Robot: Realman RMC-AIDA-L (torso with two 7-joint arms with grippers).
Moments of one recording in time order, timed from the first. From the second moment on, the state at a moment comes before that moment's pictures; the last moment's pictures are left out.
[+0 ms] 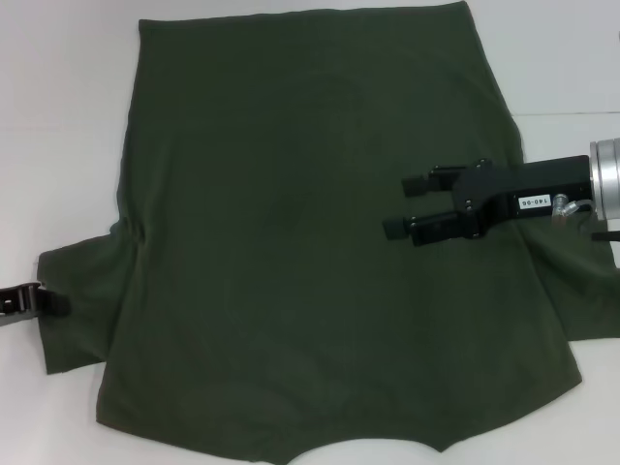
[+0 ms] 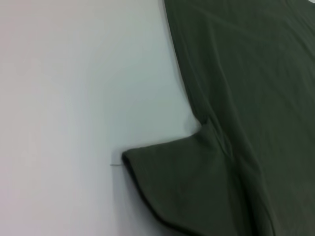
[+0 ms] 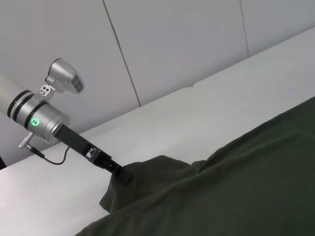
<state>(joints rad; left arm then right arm) -0.59 -2.01 0.31 0.71 2.61 1.34 -2.21 0.74 1.91 -0.99 -0.54 -1.83 -1.44 1.63</state>
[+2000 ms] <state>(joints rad) -1.04 -1.85 0.73 0.76 2.86 1.56 -2.62 0.73 1.92 -0.99 -0.54 -1.87 -1.40 1.61</state>
